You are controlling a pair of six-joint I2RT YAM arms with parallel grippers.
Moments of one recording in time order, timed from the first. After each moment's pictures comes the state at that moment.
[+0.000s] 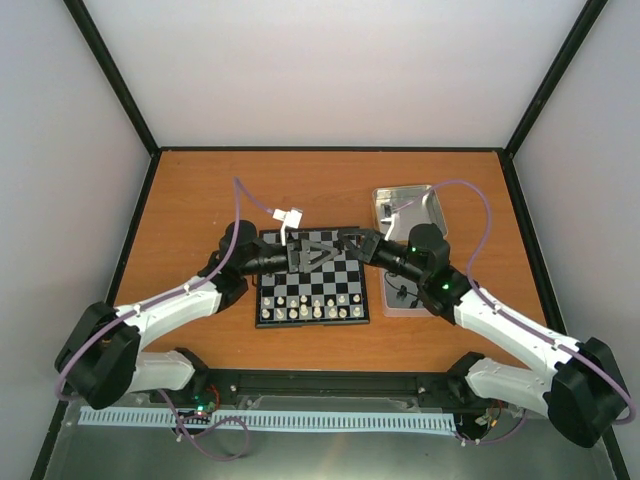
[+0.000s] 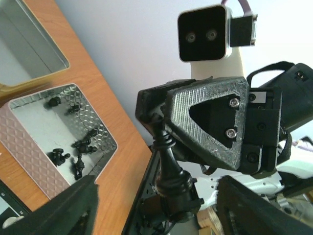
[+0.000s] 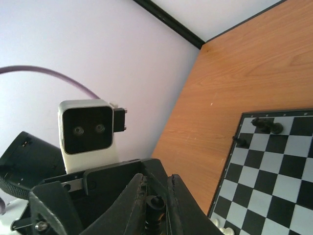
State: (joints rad) left arm -0.63 1.24 0.60 0.56 0.75 -0.93; right arm 0.65 1.06 0.63 0.29 -0.35 0.93
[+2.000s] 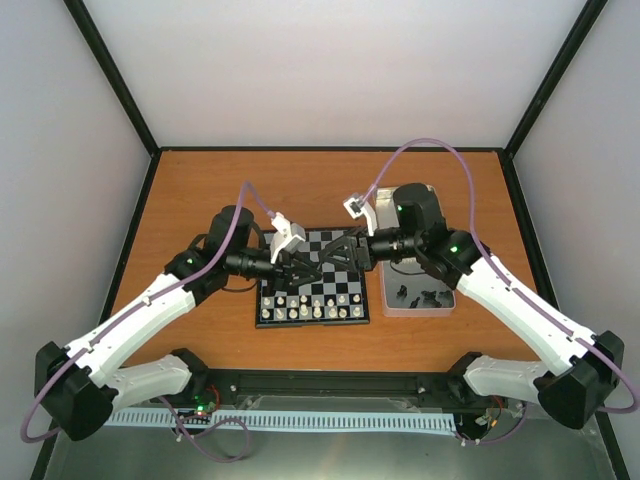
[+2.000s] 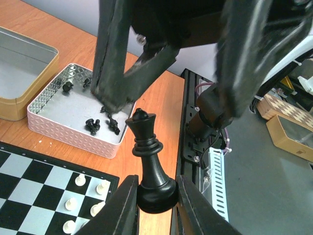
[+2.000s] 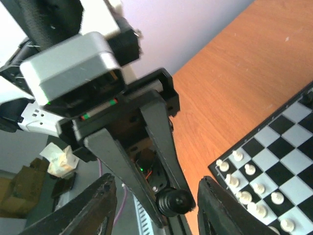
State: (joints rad) left arm -0.63 1.07 0.88 -0.34 0.86 -0.01; right arm 0.68 1.16 1.11 -0.40 -0.78 0.40
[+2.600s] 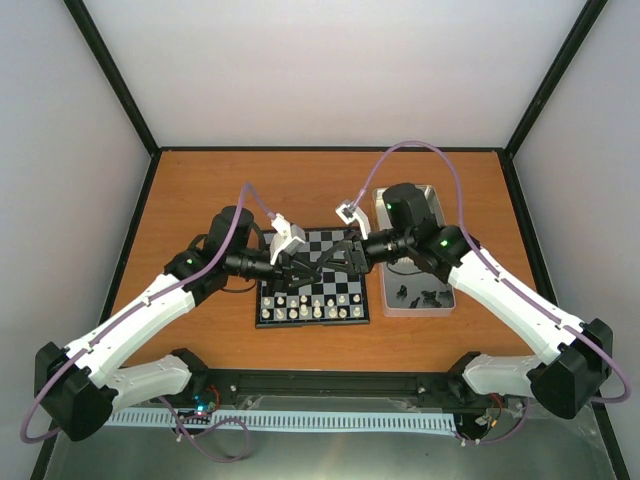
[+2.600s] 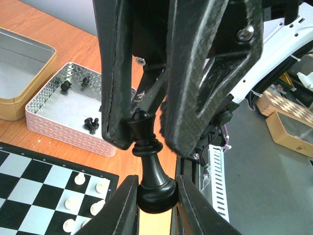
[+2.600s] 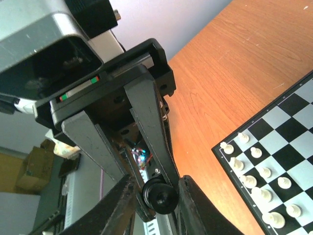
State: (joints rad) left arm -0.63 1.06 0.88 -0.36 0.86 0.02; right arm 0.68 1.23 1.13 -0.48 -0.84 0.33
